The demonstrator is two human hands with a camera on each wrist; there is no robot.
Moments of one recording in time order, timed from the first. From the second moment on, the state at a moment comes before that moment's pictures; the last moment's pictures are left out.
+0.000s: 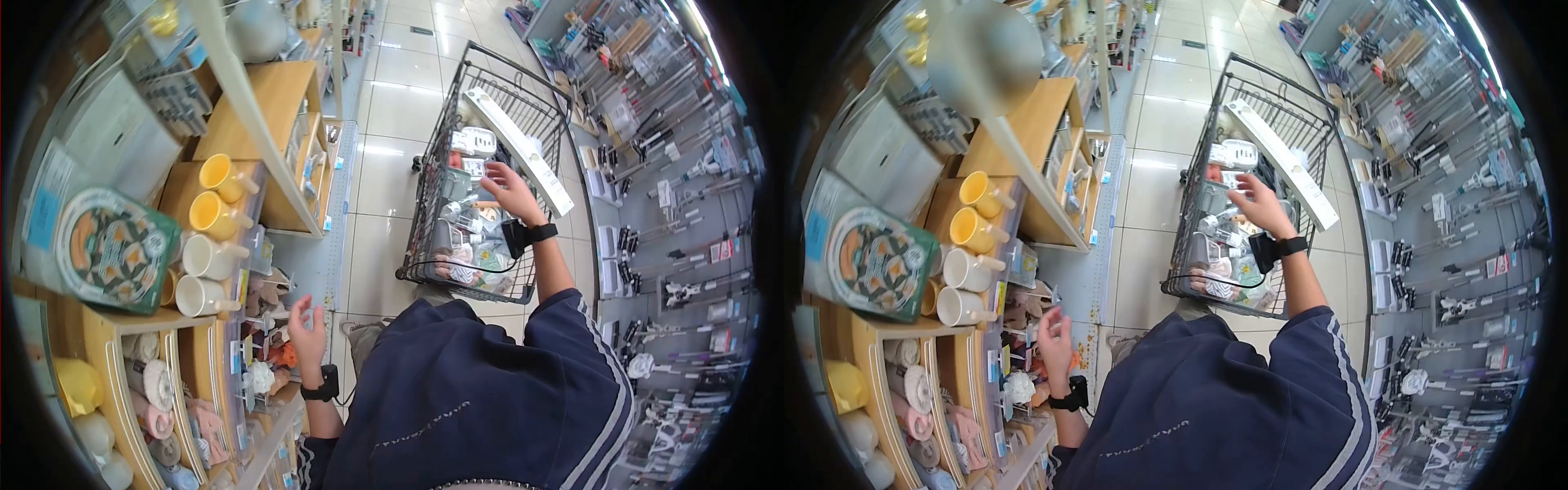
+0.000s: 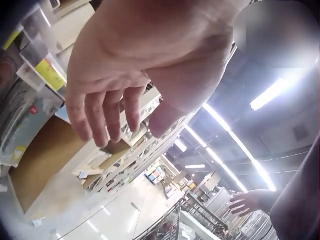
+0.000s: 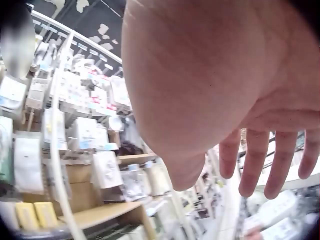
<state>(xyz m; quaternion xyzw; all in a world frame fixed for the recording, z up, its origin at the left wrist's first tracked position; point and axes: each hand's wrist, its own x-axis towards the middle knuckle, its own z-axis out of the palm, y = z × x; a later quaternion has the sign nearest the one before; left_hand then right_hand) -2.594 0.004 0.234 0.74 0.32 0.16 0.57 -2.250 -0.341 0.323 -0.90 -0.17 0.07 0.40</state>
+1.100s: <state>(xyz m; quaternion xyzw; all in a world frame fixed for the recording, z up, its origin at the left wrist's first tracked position) -2.520 -0.259 0.254 0.82 0.37 0.10 0.42 -2.217 -0.455 0.052 -0.45 0.31 0.19 0.82</state>
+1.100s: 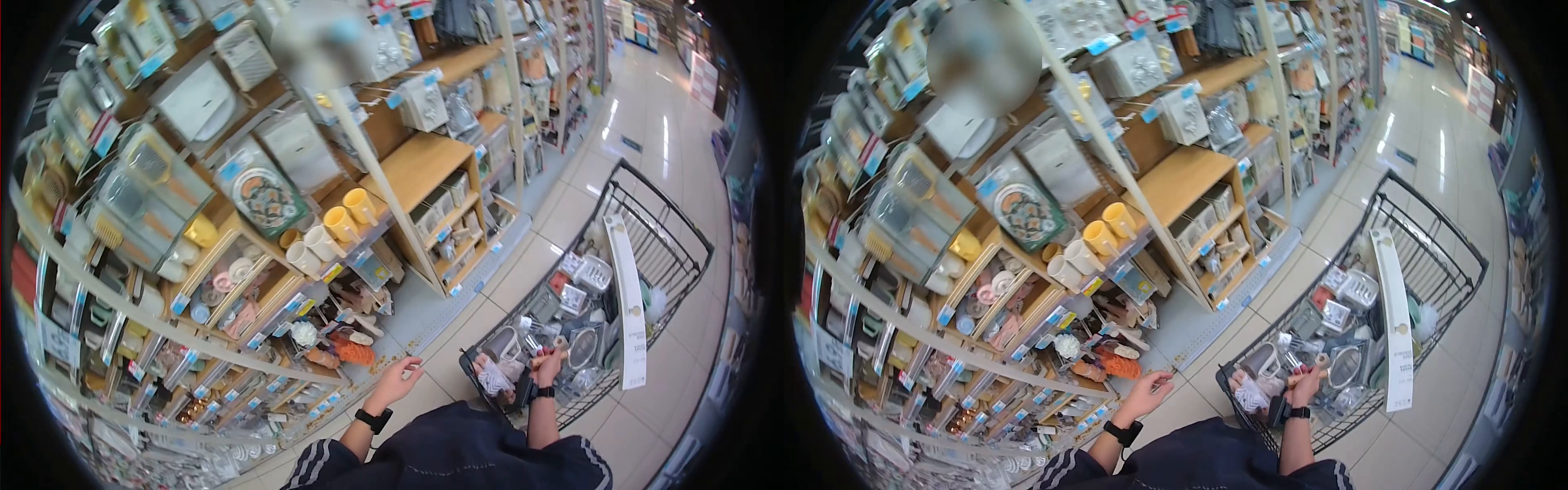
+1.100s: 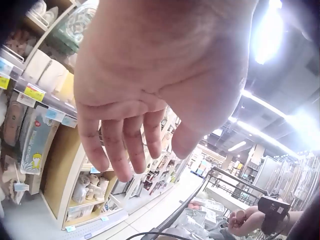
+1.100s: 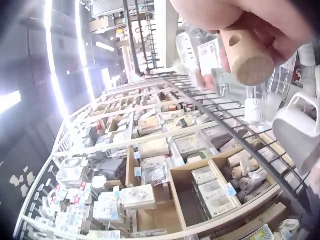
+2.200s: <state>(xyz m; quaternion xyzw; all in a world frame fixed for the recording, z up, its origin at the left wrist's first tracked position) -2.752 -0.360 0.288 0.43 0.32 0.44 0.72 -2.606 -0.411 0.304 -0.50 -0.58 0.40 0.51</state>
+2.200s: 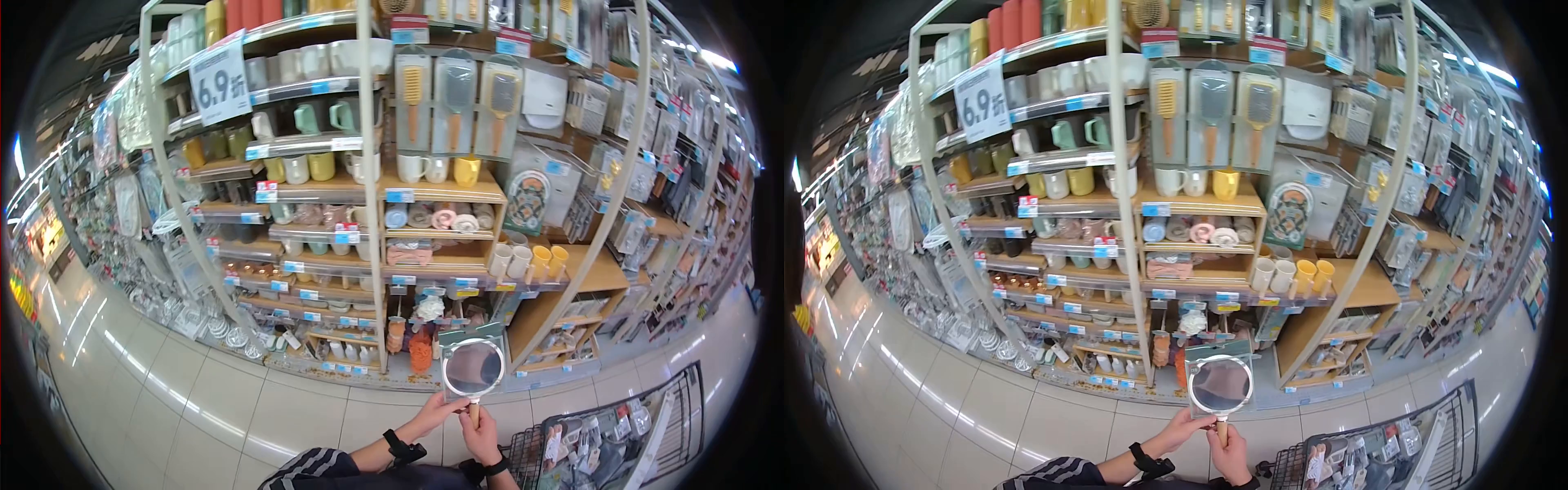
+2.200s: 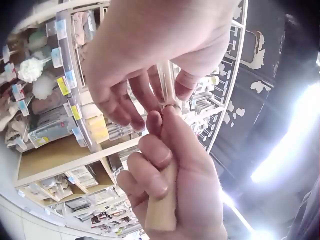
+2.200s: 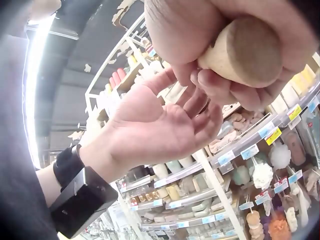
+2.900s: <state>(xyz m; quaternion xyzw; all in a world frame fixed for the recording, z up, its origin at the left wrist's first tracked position) -2.750 -0.423 0.326 0.52 0.33 0.45 0.65 -2.618 -0.467 0.316 -0.40 -0.54 0.50 0.55</state>
